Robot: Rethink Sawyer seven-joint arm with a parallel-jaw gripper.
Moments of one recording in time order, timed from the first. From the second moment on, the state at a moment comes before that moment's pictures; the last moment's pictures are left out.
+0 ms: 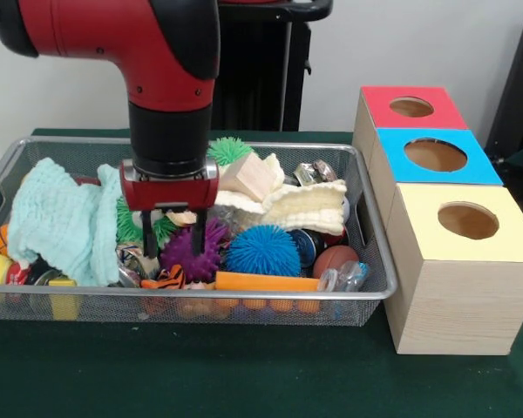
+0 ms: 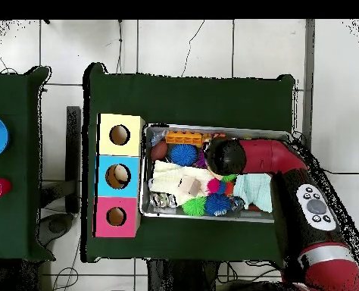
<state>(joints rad) -0.58 -0.49 0.32 1.46 -0.55 0.56 1.57</state>
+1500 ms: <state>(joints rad) -0.51 -0.41 0.23 1.37 -0.55 0.55 1.57</state>
